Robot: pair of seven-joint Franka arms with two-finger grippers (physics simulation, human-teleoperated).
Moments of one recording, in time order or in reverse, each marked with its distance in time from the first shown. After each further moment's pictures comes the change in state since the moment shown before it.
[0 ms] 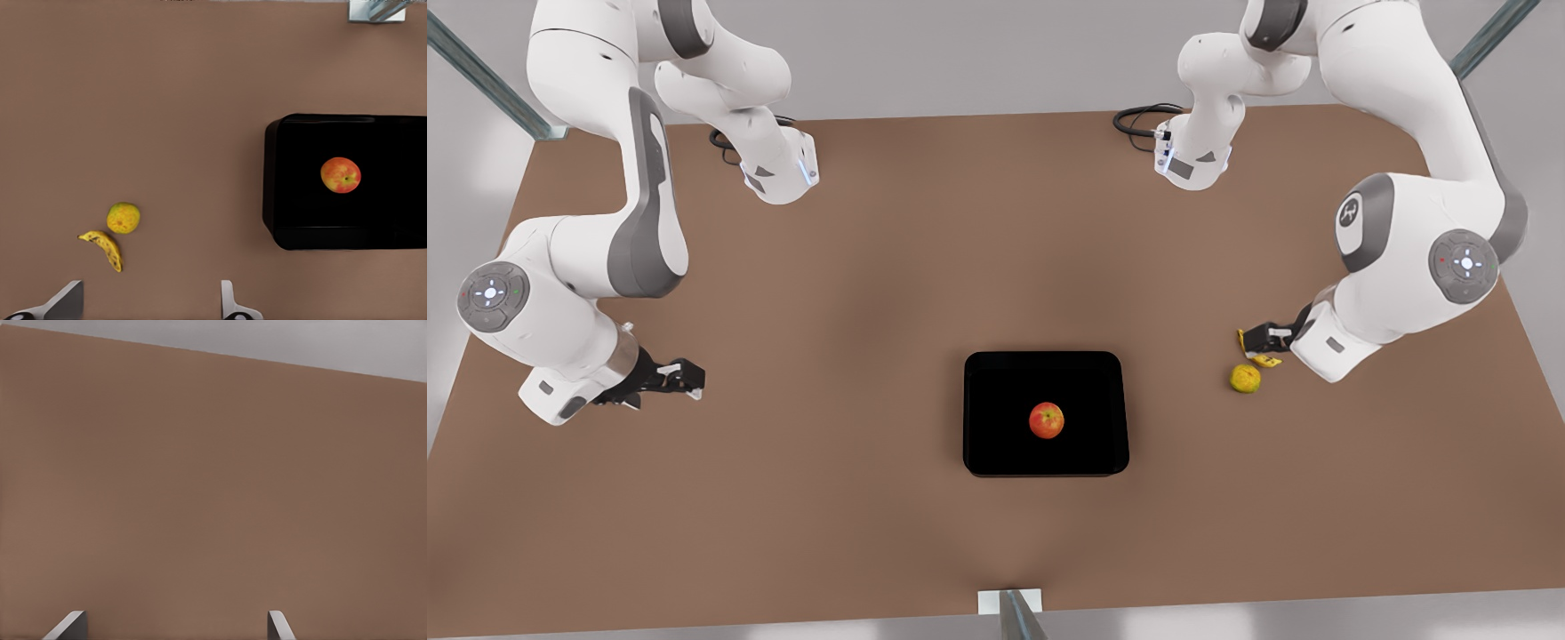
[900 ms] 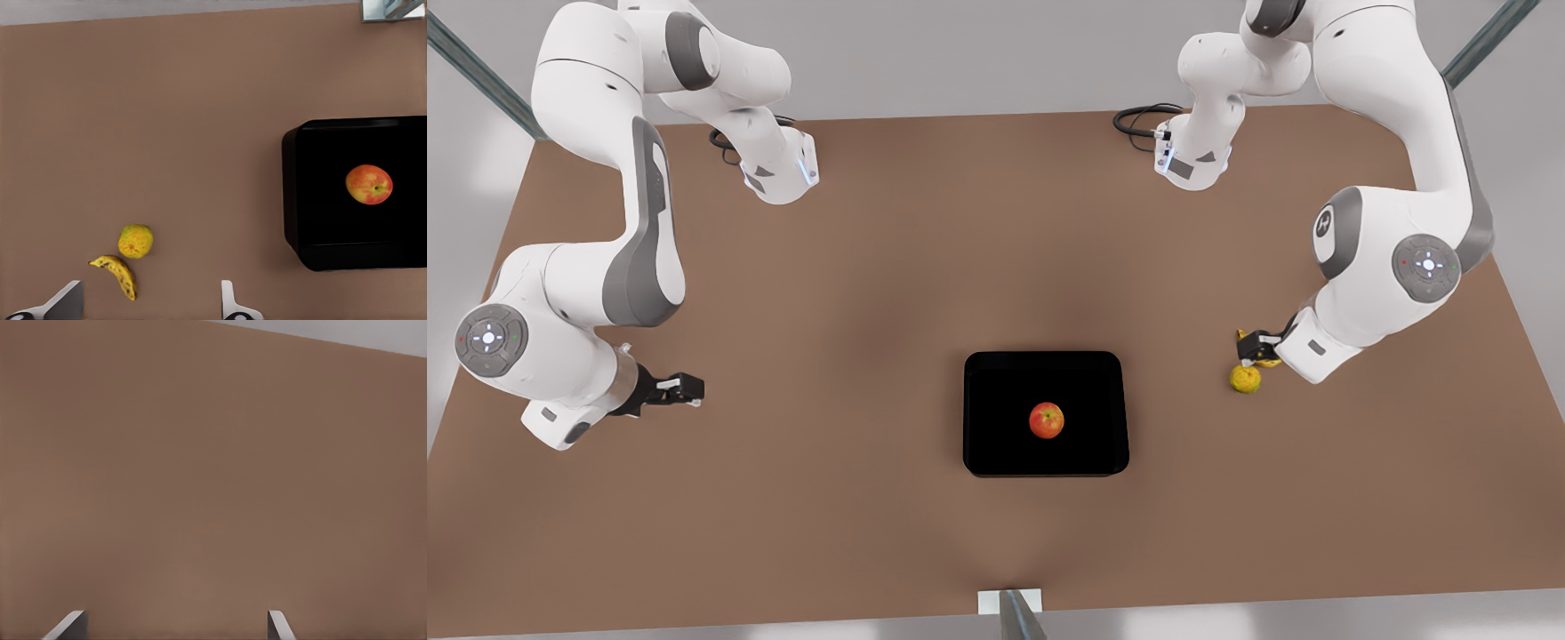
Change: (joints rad) left arm -0.003 -0.060 -0.004 -0.185 0.063 0.188 0.059; right arm -0.006 0.132 -0.008 0.187 -0.003 -0.164 -0.025
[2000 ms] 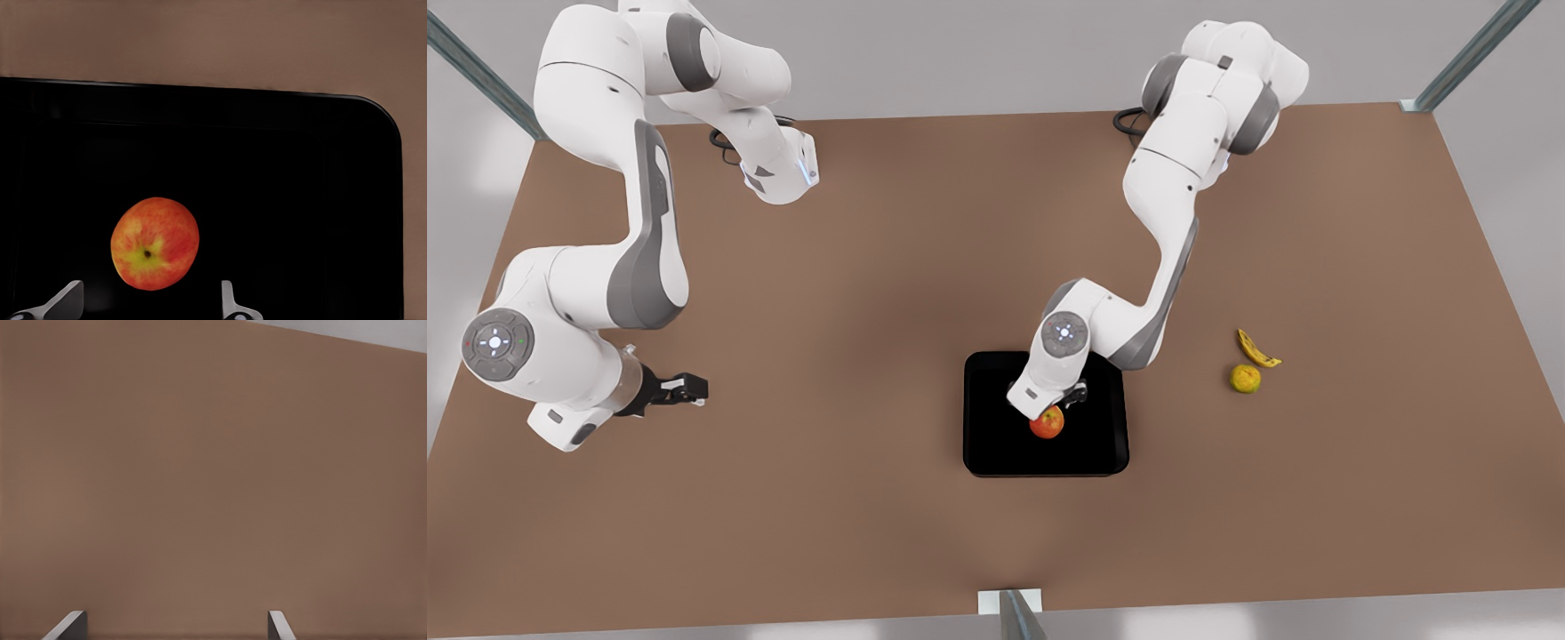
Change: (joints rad) left arm -0.456 0.545 -0.008 0.187 0.056 0.439 -0.584; right arm 0.002 0.007 0.003 0.000 0.001 -0.005 -0.005
